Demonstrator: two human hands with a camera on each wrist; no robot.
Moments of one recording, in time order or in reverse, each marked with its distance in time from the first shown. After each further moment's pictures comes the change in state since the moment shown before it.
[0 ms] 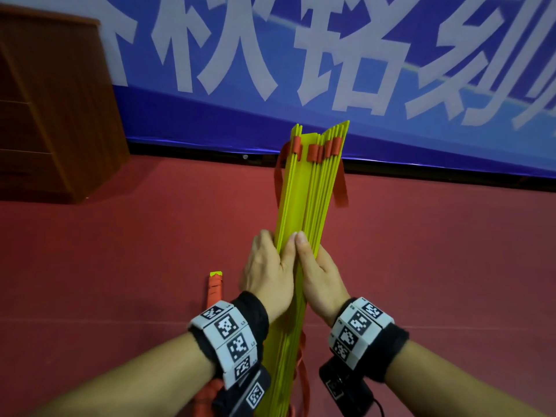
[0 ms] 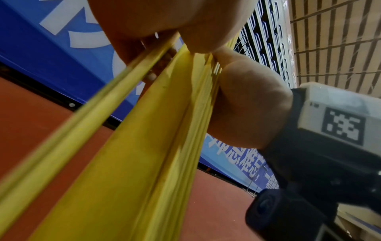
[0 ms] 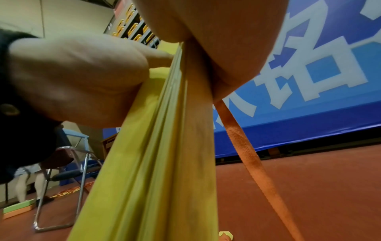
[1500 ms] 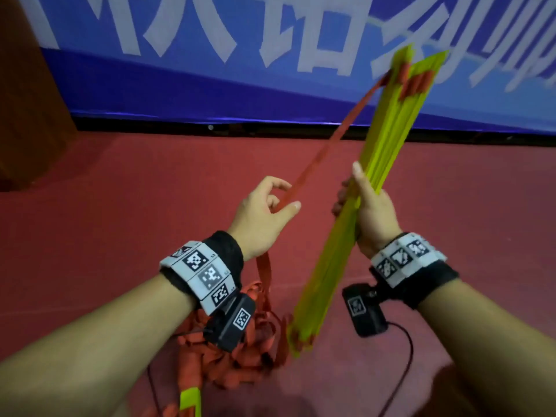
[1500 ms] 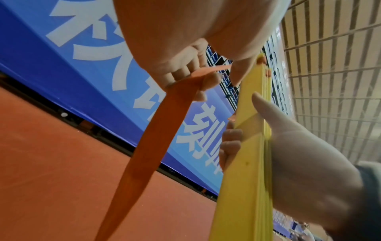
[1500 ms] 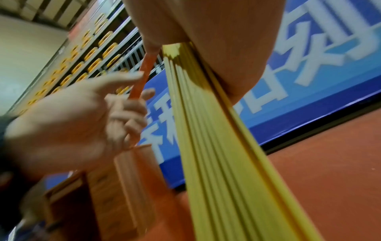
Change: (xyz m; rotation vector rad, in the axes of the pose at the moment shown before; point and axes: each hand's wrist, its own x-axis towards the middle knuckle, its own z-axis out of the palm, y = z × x) left_hand 0.029 0.010 0.020 -0.231 -0.238 0.269; right_hand -0.001 -0.023 -0.108 0.360 0.424 0.125
